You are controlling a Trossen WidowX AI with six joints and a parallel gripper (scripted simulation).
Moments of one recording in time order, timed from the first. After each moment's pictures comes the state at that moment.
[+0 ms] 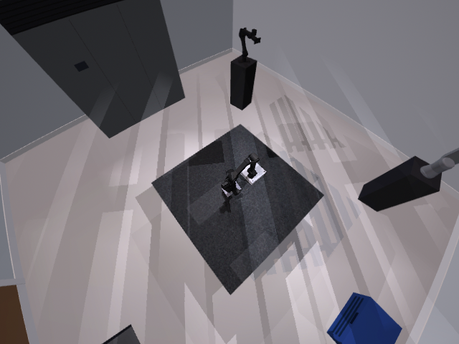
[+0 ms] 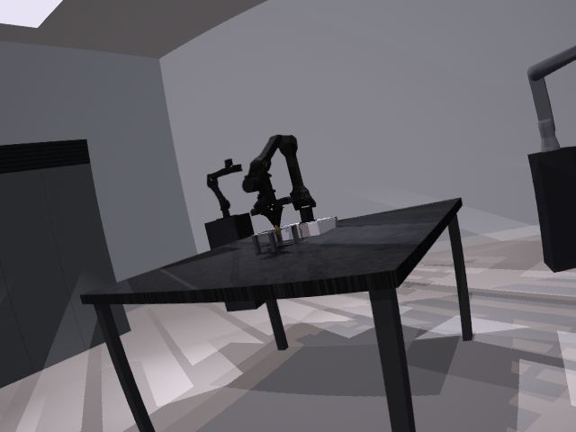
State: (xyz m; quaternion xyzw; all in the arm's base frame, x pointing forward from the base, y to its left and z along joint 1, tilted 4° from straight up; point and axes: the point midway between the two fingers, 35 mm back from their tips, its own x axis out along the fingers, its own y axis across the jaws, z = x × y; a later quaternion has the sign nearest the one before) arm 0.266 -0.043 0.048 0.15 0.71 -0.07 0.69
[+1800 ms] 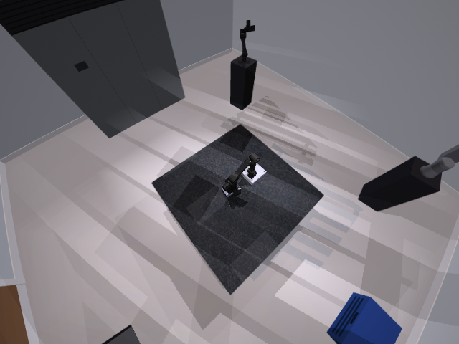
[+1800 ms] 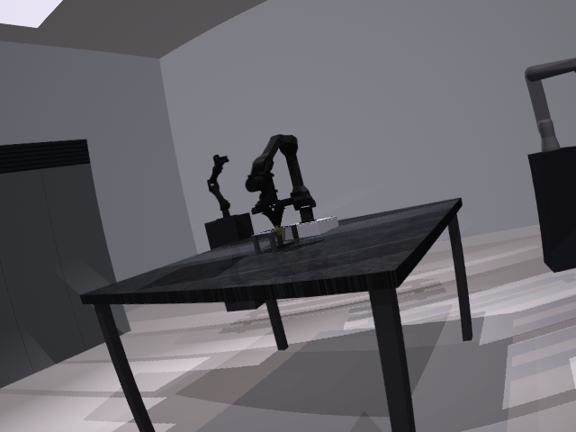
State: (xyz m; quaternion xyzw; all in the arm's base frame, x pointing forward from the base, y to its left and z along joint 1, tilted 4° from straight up) arm 0.266 -0.040 0.047 0.12 0.71 -0.09 0.69
